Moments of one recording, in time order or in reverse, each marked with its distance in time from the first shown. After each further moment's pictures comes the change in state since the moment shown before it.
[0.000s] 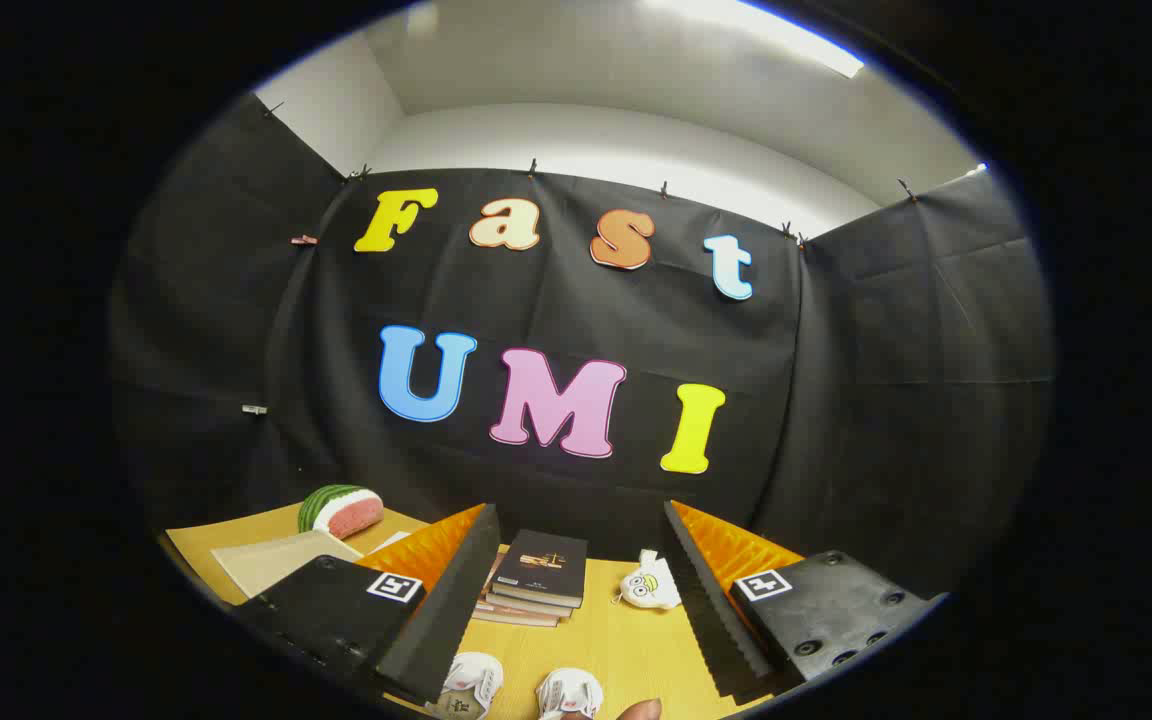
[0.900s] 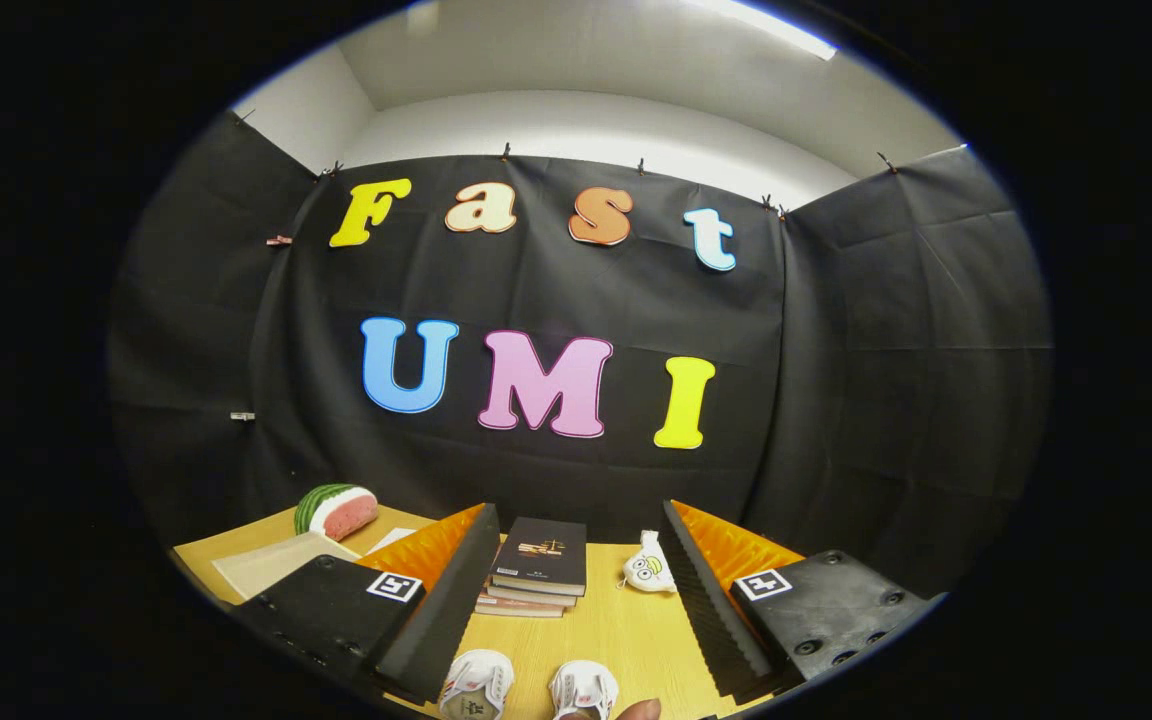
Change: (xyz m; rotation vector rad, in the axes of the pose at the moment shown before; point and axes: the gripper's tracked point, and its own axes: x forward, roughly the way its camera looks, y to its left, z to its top) arm 0.015 -0.007 -0.017 0.057 0.020 -0.047
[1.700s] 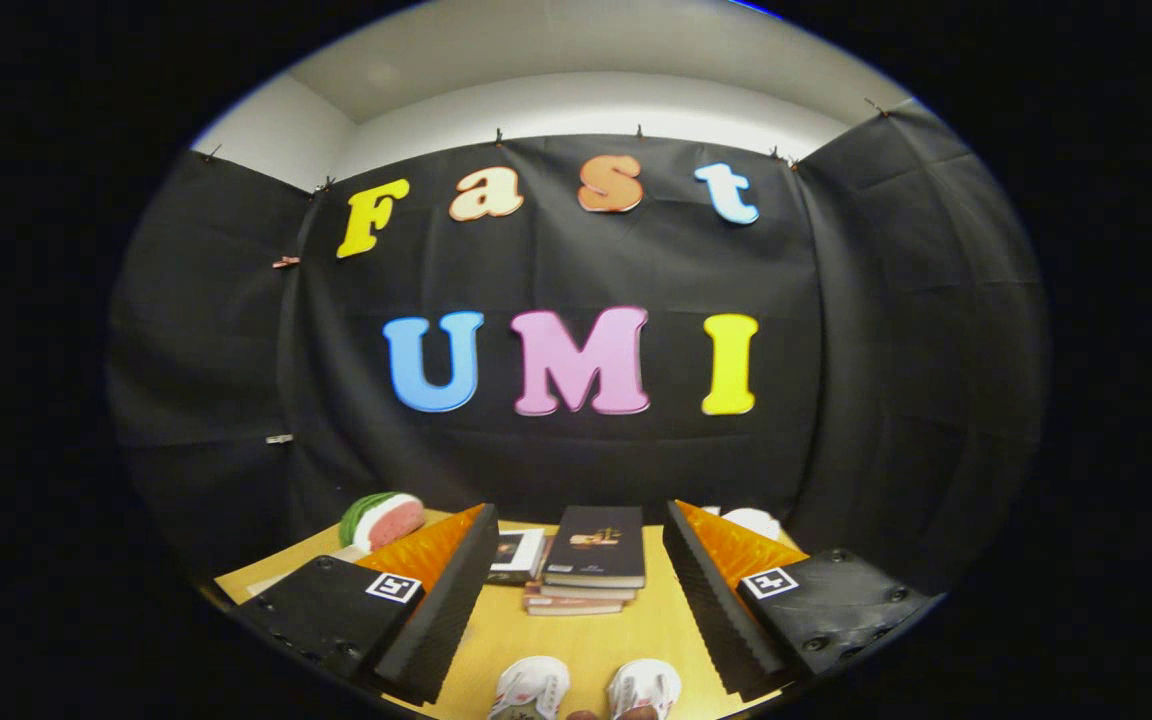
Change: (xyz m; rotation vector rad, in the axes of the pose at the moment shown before) arm 0.031 0.066 -0.040 0.210 0.146 0.248
